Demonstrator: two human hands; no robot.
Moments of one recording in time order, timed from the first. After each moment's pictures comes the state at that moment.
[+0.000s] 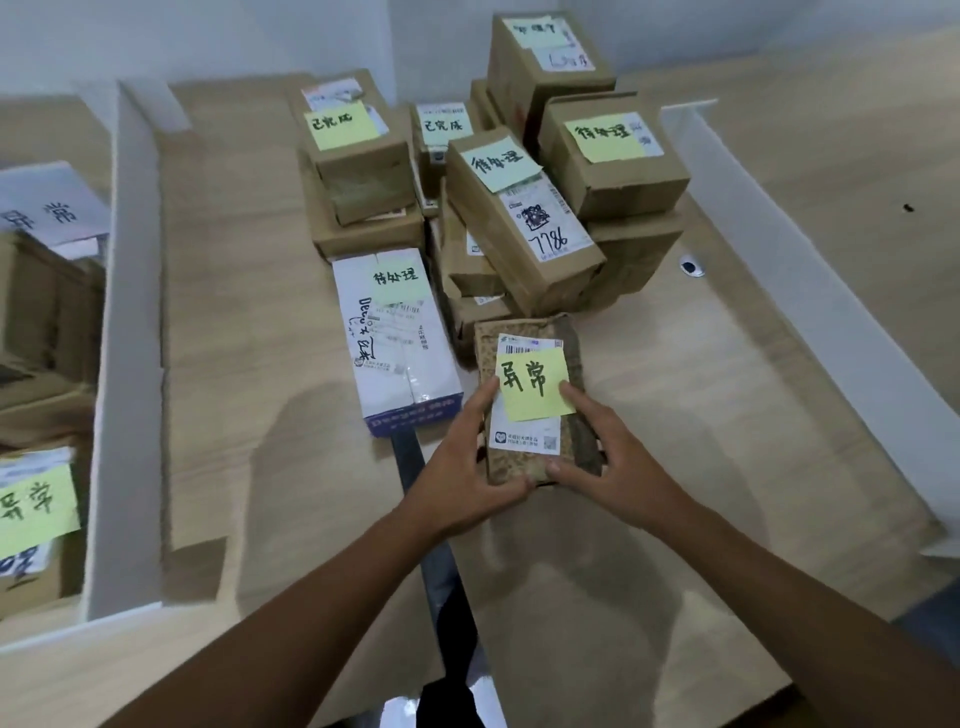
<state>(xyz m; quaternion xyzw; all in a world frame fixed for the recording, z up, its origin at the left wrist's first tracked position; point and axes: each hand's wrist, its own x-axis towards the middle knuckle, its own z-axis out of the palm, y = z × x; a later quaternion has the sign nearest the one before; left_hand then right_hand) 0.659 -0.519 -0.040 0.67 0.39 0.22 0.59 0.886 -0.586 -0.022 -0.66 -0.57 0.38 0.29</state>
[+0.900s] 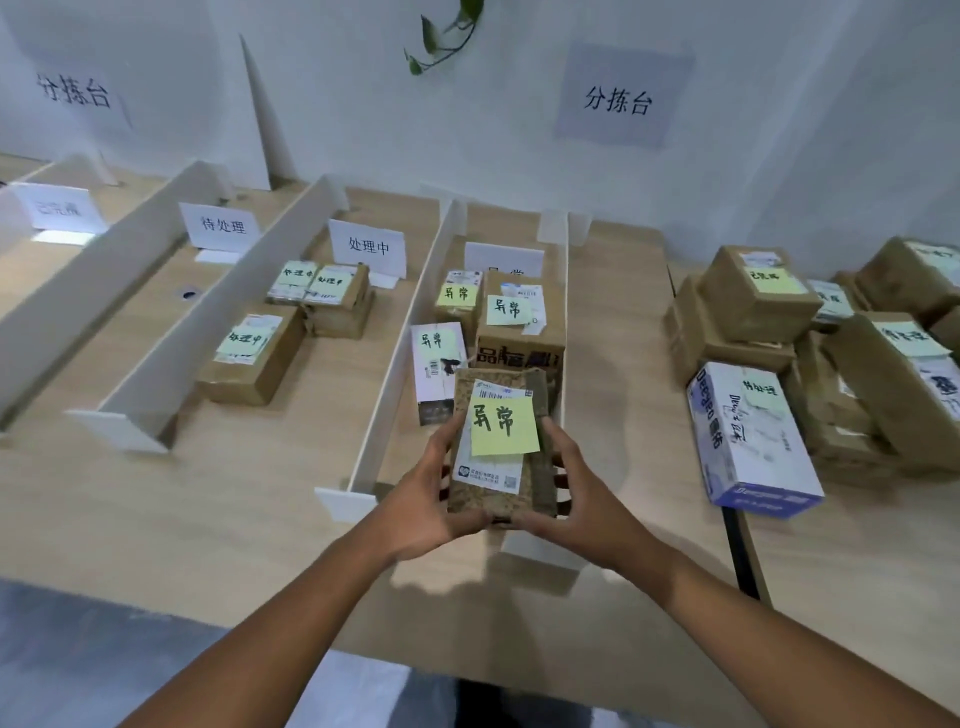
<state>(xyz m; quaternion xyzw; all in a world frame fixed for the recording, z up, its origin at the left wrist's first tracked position) 0.133 -0.598 0.048 0.61 0.53 0.32 0.49 0.381 -0.567 0.055 -0.46 -0.72 0.46 0.22</state>
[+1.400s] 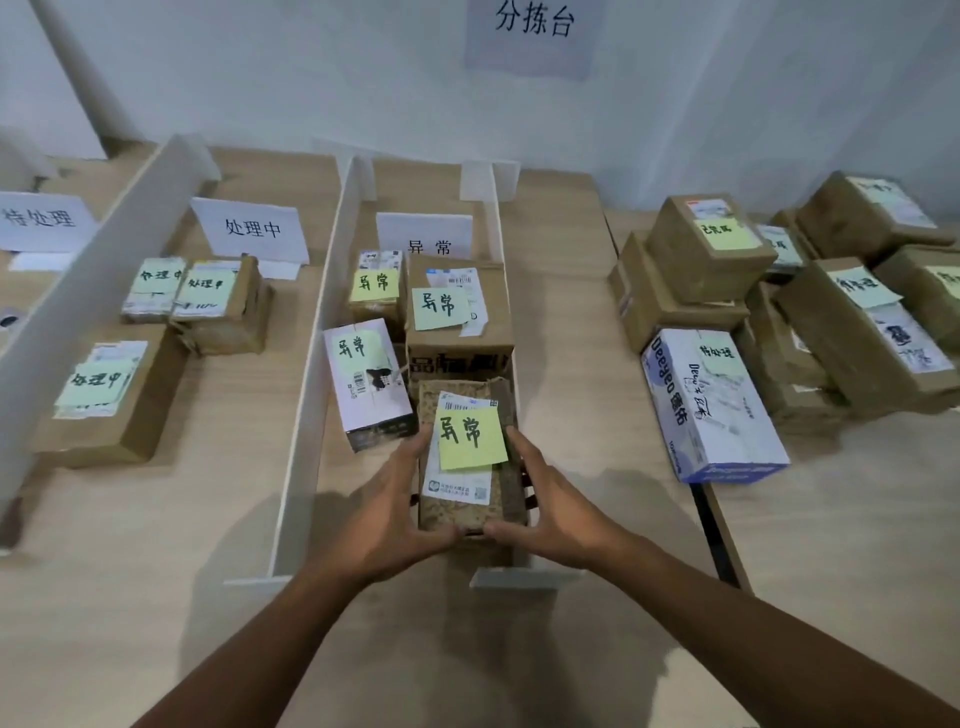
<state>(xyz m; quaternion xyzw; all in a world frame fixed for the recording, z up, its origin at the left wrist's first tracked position) 0.135 -0.509 -0.019 0.66 0.56 0.25 0.44 0.387 -0.498 -0.002 -0.54 -0.70 0.44 0.16</state>
